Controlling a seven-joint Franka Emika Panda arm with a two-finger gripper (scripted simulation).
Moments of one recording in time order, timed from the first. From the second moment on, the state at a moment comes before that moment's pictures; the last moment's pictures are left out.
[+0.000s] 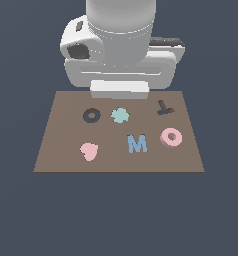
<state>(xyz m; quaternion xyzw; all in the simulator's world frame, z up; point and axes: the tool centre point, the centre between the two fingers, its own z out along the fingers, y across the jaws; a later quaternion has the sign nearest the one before) -0.012 0.003 0.160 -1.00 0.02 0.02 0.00</state>
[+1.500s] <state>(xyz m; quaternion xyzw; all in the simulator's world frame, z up) 0.043 0.149 0.058 -1.00 -0.03 0.00 0.00</state>
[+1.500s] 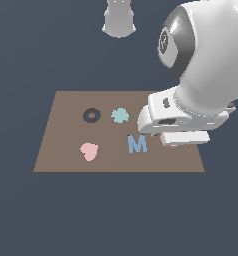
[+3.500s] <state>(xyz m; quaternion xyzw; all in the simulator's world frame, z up) 0.054 0.137 0.031 -1.00 0.02 0.00 0.00</state>
